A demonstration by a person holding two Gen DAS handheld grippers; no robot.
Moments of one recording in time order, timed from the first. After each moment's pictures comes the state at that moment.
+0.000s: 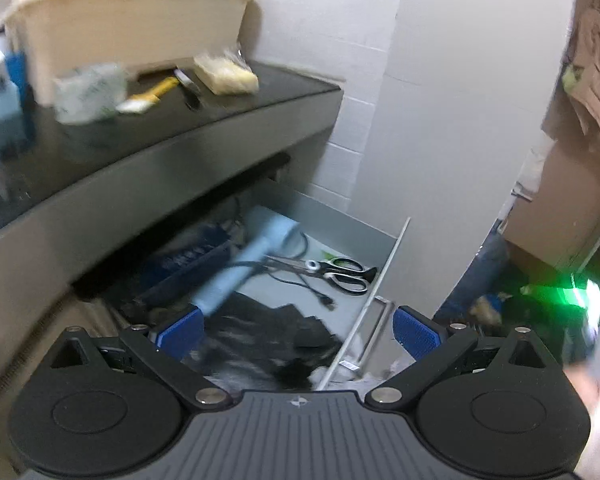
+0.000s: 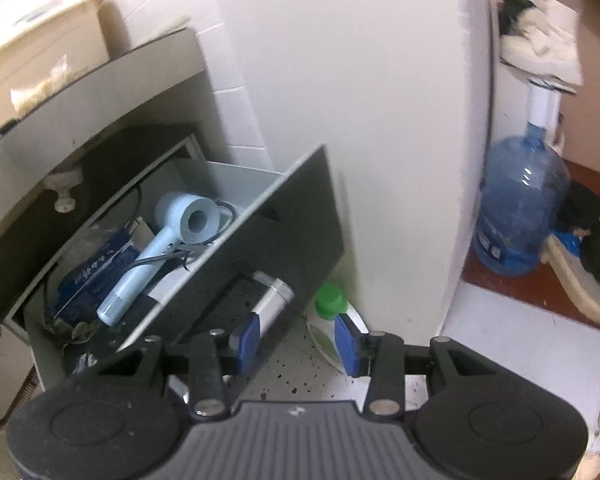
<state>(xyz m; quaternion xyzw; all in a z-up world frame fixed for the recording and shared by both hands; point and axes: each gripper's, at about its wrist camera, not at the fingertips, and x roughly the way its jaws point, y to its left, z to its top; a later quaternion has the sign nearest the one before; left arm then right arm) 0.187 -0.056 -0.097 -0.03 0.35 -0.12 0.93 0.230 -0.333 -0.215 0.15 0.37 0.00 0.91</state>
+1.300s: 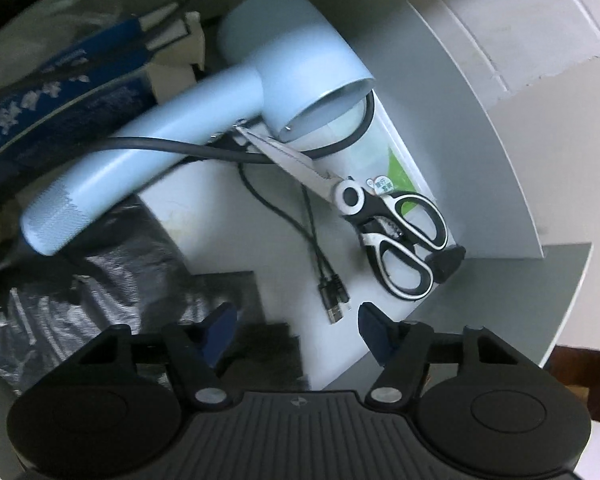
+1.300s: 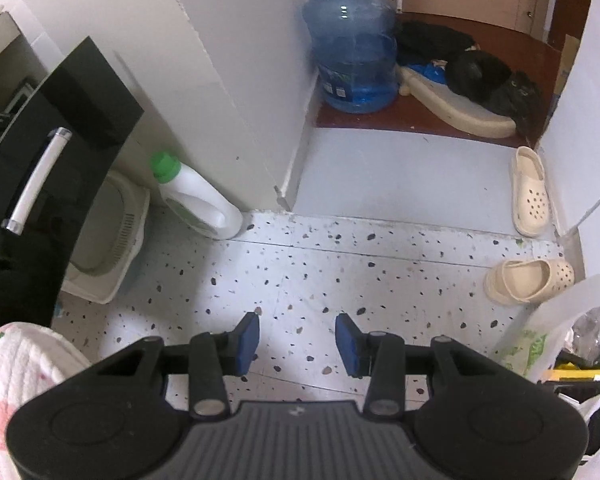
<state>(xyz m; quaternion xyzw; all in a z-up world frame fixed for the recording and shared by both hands) 0.463 -0.140 -0.288 -0.18 0.66 -0.01 0.73 0.041 -0.433 -0.331 0.25 0.50 -0.15 0.82</state>
